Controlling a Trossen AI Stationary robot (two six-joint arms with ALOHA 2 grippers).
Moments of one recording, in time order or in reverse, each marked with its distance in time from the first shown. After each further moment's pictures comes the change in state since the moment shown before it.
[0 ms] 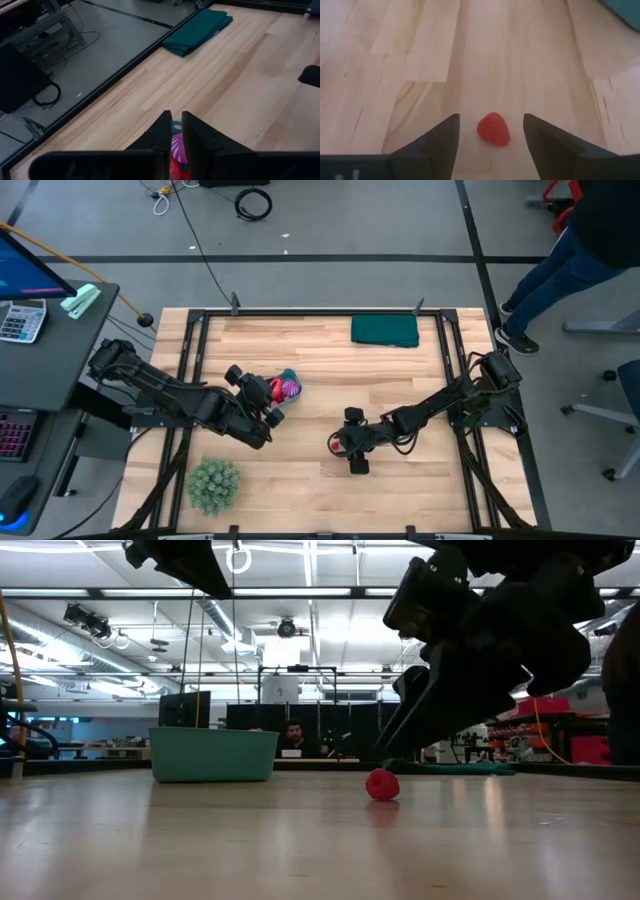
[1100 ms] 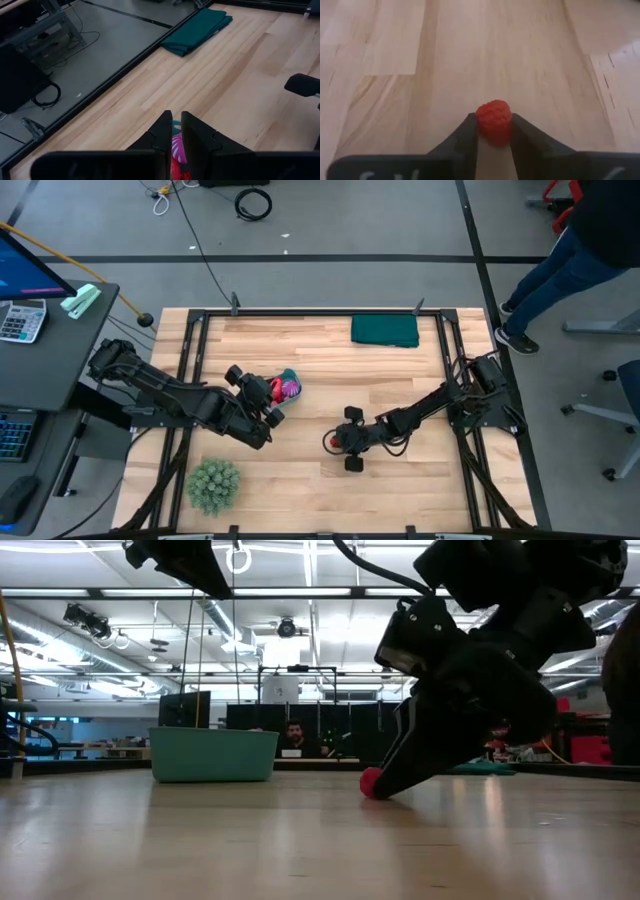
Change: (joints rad) left arm 0.000 0.000 -0.001 0.001 0.000 0.002; right arm -0.027 0.107 0.001 0.055 0.035 0.061
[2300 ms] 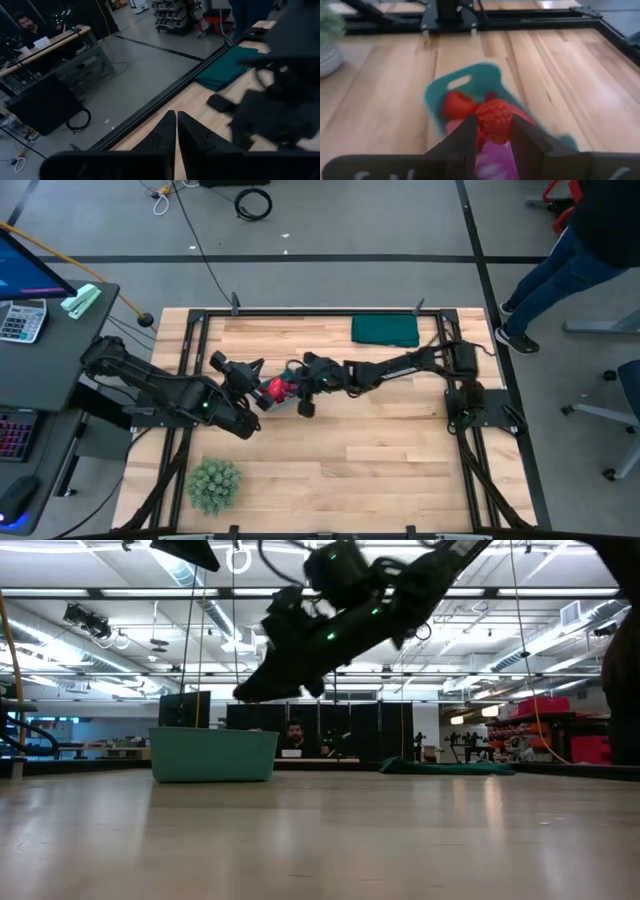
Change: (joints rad) left arm 0.018 -0.111 0.000 -0.062 -0.210 0.073; right arm -0.394 0.141 0.440 0.052 -0.200 -0.291
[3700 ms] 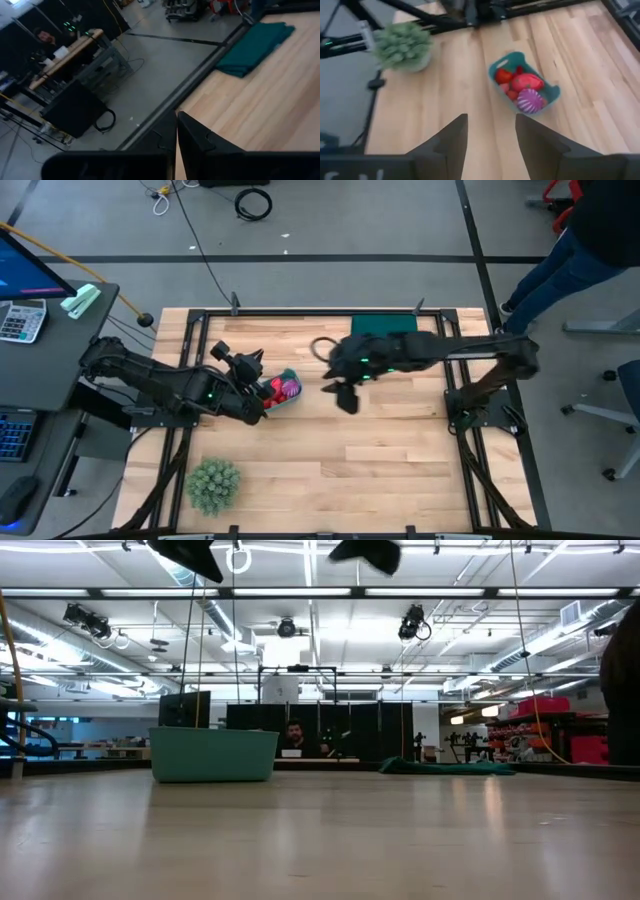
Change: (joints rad) left arm 0.092 0.000 0.000 0.013 0.017 0.214; right arm 0.084 -0.449 0.305 -0.991 -0.064 0.215
